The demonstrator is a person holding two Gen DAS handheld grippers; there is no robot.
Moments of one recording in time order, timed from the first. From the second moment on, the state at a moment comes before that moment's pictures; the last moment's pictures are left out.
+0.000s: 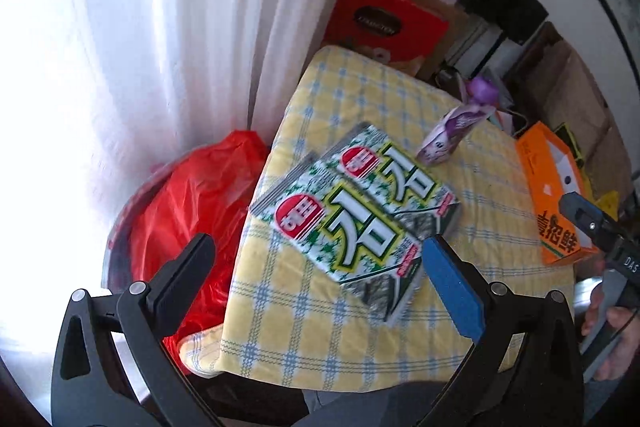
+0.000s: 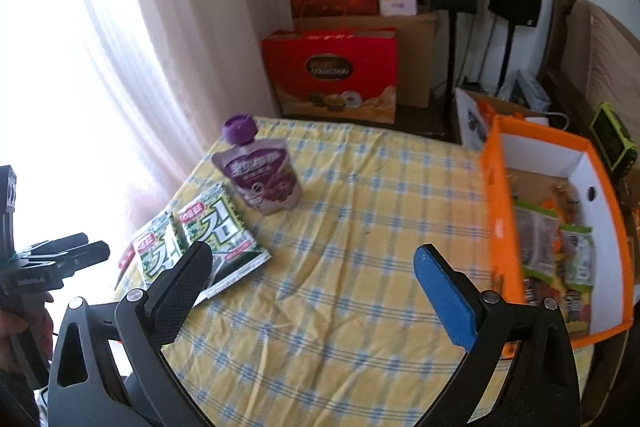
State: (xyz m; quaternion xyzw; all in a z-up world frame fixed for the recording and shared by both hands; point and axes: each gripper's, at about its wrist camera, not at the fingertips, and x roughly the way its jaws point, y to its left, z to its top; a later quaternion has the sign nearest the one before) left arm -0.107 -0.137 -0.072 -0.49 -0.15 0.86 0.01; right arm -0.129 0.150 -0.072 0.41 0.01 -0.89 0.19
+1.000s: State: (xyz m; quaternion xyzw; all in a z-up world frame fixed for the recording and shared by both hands) left arm -0.107 -0.159 -0.115 -0.52 -0.23 0.83 0.02; right arm -0.177 0.034 -0.162 0.48 0.13 -0.80 0.34
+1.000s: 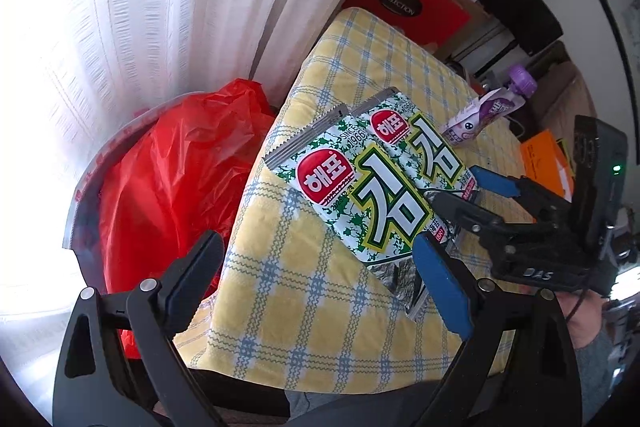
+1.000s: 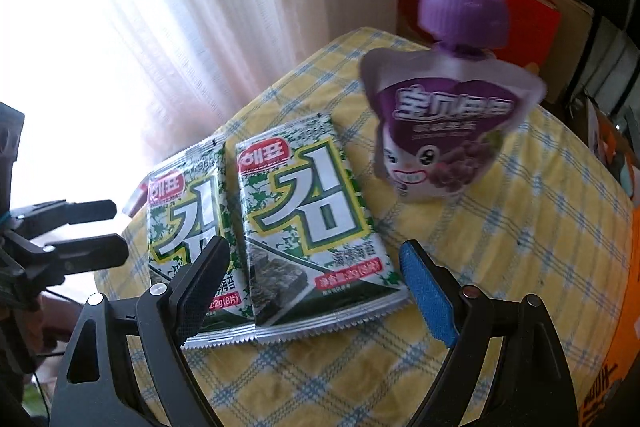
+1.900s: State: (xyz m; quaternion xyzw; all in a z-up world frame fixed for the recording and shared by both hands) left arm -0.129 -0.140 -0.110 -0.55 -0.21 0.81 0.02; right arm -0.163 0.057 -0.152 0.47 0.15 -0.80 0.34
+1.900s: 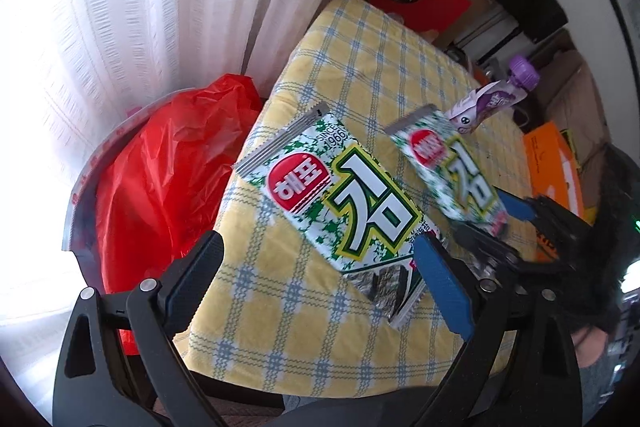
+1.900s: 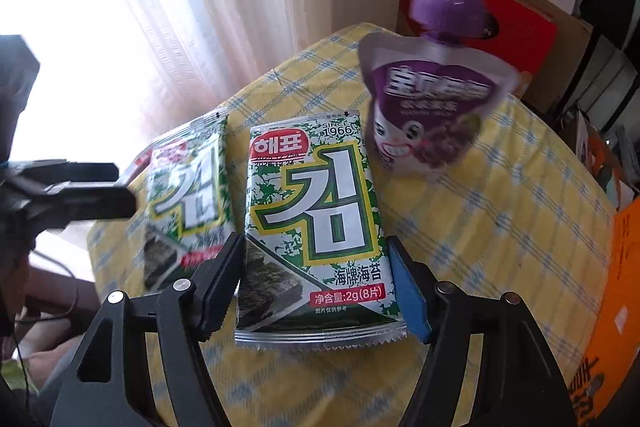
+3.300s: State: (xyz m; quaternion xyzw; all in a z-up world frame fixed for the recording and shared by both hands) left arm -0.179 -0.087 -0.165 -0.56 -0.11 0.82 -0.02; right arm -0.109 0.159 -0.097 0.44 0.04 -0.86 0.25
